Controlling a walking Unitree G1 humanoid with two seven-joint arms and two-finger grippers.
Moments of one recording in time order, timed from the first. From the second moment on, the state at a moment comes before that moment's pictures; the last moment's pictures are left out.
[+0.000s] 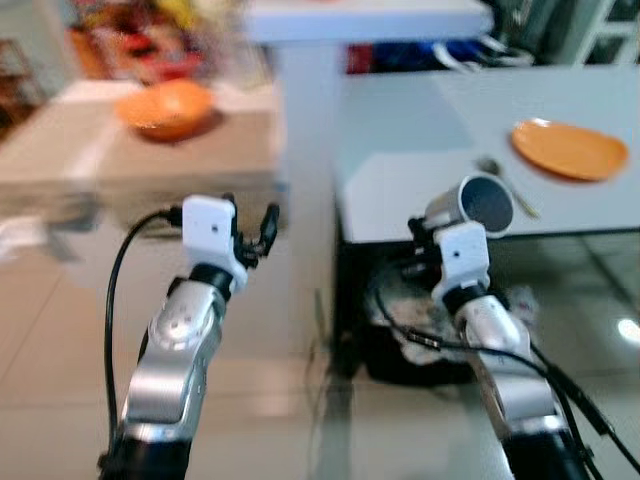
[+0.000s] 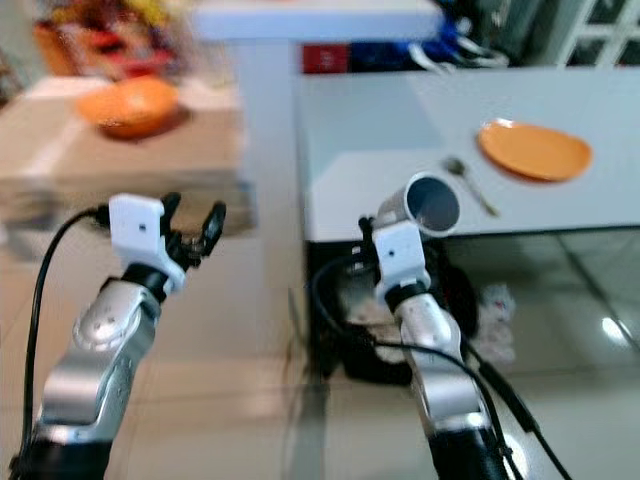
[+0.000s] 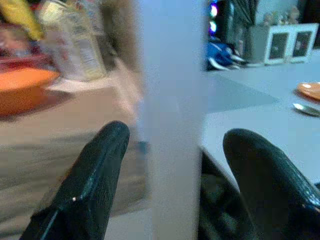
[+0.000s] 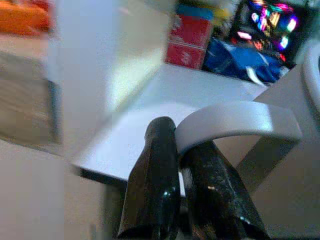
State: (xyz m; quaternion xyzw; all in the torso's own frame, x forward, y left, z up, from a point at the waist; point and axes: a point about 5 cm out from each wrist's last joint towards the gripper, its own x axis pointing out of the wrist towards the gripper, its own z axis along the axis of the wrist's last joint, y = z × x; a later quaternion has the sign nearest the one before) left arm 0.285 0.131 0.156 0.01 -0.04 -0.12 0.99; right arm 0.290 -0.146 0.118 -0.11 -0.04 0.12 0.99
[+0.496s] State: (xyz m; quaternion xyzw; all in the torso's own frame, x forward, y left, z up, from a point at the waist) left arm 0.284 0.139 0.146 -0.04 -0.02 -0.10 0.99; right arm 0.284 -0.152 0.116 -0.10 -0.04 0.10 0.99
